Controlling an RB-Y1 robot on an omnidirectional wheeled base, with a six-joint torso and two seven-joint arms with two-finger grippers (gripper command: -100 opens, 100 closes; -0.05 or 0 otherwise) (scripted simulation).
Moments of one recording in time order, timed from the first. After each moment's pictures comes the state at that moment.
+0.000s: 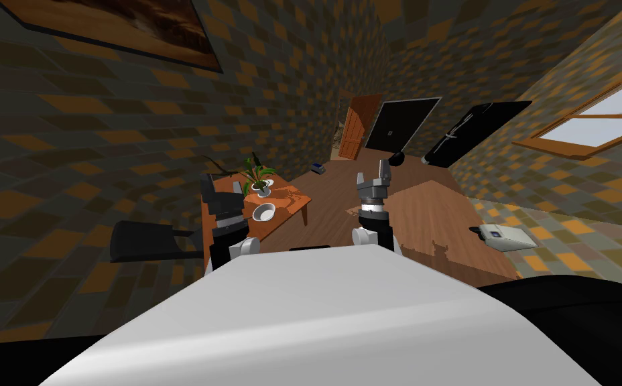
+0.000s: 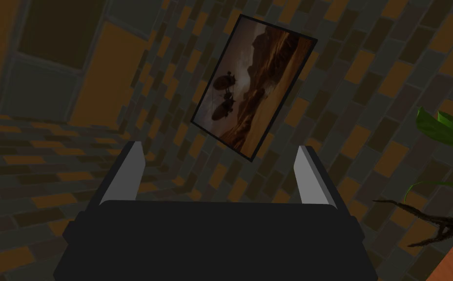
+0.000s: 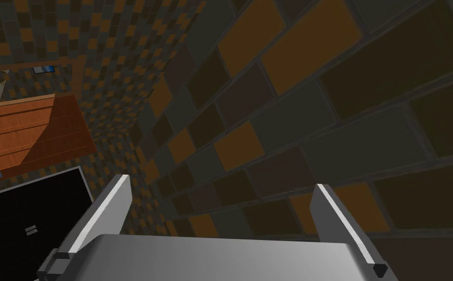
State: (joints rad) left arm 0.49 -0.04 0.04 -2.27 0.04 -0.48 0.07; right arm 0.49 0.05 0.07 -2.36 0.10 -0.36 -0.12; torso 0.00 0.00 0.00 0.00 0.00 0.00
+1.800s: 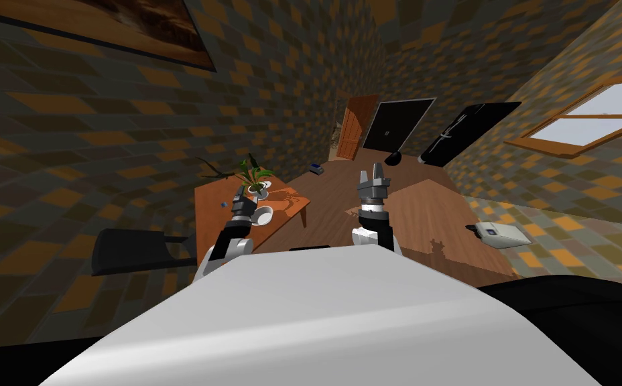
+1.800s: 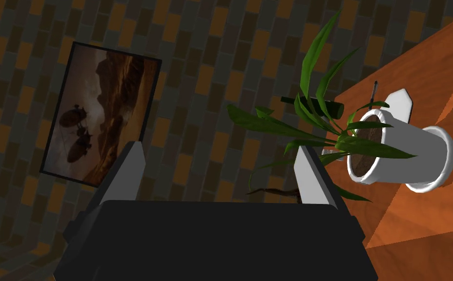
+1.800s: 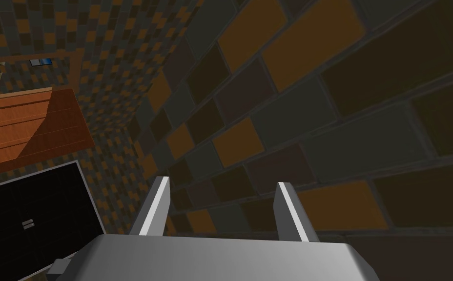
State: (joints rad) left arm 0.43 0.20 0.06 -2.11 0.15 -0.09 0.18; right arm 0.49 0.05 0.07 -2.36 0.10 -0.36 -0.12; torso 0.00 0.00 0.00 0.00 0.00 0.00
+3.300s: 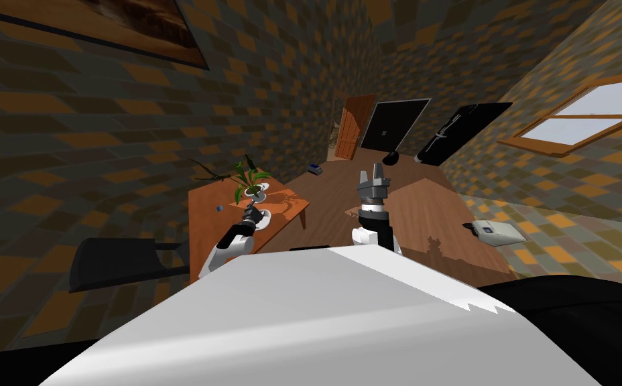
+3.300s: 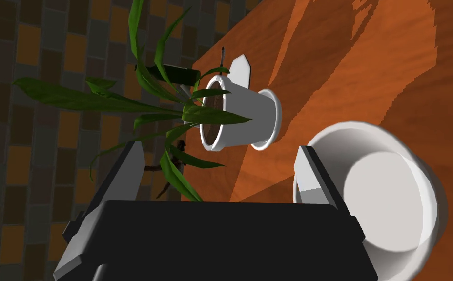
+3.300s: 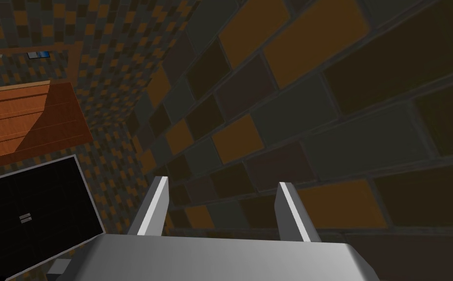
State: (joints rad) left arm 0.36 0.22 0.09 -1.95 0.25 0.30 0.28; right arm 0.49 0.05 0.07 -2.36 0.10 -0.36 -0.12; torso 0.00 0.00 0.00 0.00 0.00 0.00
